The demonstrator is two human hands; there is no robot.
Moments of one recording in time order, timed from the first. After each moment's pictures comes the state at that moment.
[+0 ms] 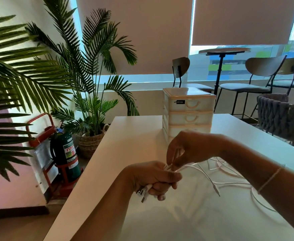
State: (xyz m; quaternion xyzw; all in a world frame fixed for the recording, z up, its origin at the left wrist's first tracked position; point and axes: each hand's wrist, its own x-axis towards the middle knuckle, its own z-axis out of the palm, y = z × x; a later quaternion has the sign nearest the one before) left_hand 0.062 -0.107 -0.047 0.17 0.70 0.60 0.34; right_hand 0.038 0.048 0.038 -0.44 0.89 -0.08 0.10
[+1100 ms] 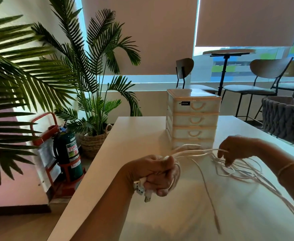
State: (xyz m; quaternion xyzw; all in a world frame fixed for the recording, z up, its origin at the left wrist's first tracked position) left_hand 0.061 -0.117 -0.040 0.36 0.48 0.68 0.41; right_hand -0.062 0.145 -0.005 -0.18 0.97 0.01 0.14
